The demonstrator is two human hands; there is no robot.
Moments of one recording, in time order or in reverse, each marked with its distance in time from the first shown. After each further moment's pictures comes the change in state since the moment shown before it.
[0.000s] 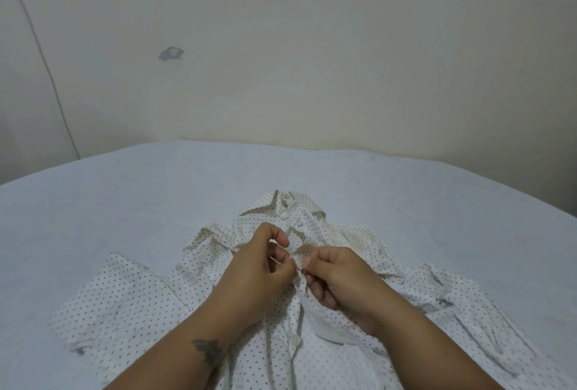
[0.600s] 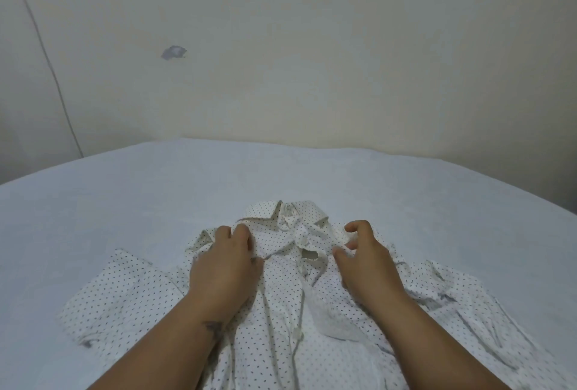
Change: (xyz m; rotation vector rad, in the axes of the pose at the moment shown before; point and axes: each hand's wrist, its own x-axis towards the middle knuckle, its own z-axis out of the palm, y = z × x) left_hand 0.010 -0.023 -0.020 0.771 0.141 -0.176; right_hand 0.015 0.020 -0.022 -0.613 0.474 -0.139
